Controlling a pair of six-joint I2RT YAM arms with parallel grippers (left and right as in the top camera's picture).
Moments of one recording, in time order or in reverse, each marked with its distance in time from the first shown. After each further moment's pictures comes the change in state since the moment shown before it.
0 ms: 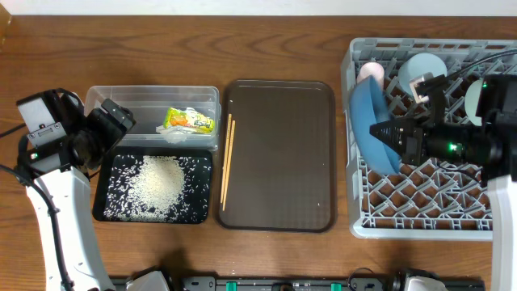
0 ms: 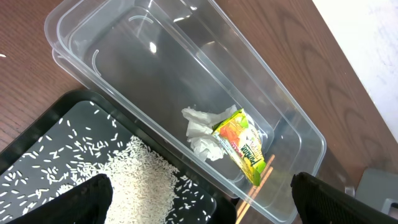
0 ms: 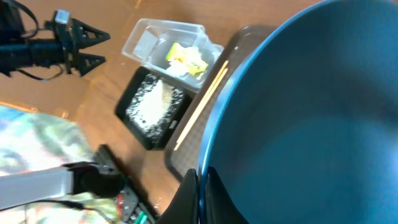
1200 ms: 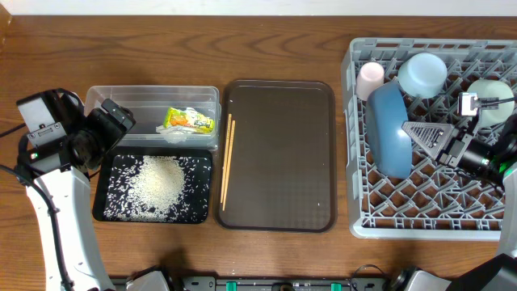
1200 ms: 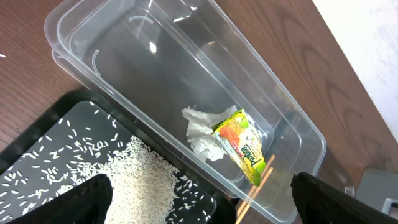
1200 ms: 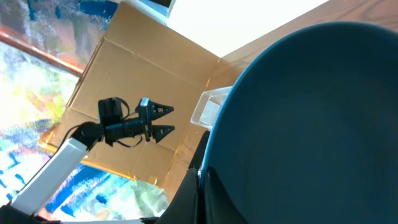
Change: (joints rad) left arm 0.000 0.000 0.000 0.000 0.000 0.000; right arm -0.355 0.153 -0.259 -0.010 -0.537 -0.235
